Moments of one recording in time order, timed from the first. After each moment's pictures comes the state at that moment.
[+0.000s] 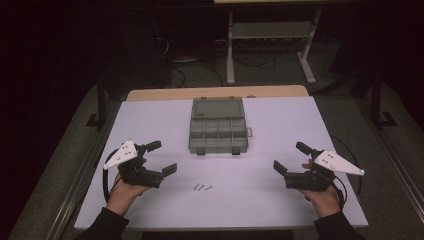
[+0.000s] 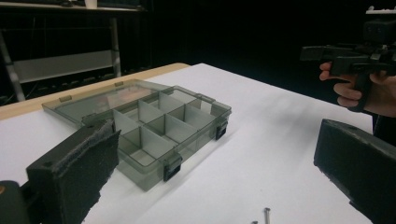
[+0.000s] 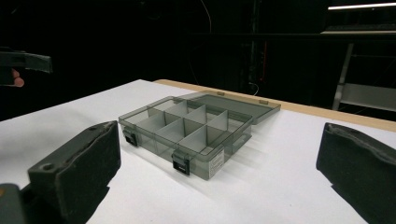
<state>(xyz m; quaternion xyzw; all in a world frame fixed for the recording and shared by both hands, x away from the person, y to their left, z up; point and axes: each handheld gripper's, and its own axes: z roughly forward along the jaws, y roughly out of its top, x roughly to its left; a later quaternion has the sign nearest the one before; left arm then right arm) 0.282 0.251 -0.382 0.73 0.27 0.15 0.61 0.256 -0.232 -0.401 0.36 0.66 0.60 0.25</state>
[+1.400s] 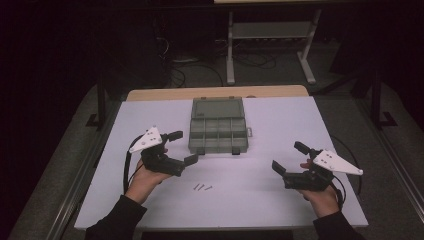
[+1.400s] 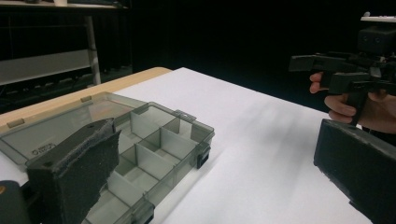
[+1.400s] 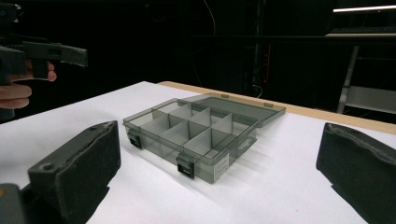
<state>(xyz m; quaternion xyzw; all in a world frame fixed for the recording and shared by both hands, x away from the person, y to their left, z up) 0.312 0.195 -0.368 0.74 0.24 0.12 0.61 0.256 -0.229 -0.401 0.36 0.66 0.61 0.25</state>
